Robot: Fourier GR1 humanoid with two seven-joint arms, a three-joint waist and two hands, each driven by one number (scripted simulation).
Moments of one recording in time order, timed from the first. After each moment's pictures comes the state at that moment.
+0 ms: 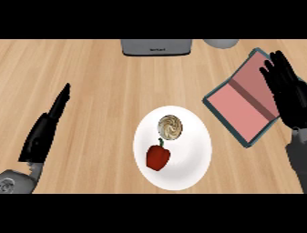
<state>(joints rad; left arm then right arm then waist) -0.15 0.51 -0.36 -1.49 0.07 0.32 -0.03 -0.32 -0.35 -0.03 -1.41 -0.39 -0.04 0.06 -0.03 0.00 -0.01</state>
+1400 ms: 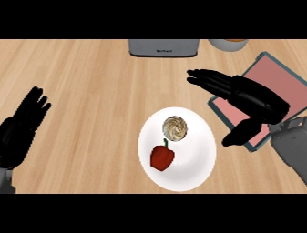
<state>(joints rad) -0.03 0.48 -0.11 -1.60 0.46 0.18 0.14 -0.55 -0.55 0.42 -1.49 0.33 0.27 -0.27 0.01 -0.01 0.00</state>
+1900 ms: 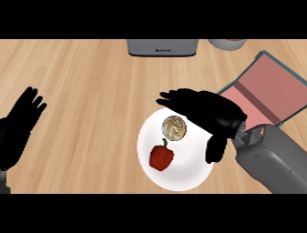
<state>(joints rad) -0.02 0.48 -0.06 -1.60 0.47 0.15 0.15 -0.62 -0.43 0.58 -1.58 0.47 0.49 0.16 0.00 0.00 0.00</state>
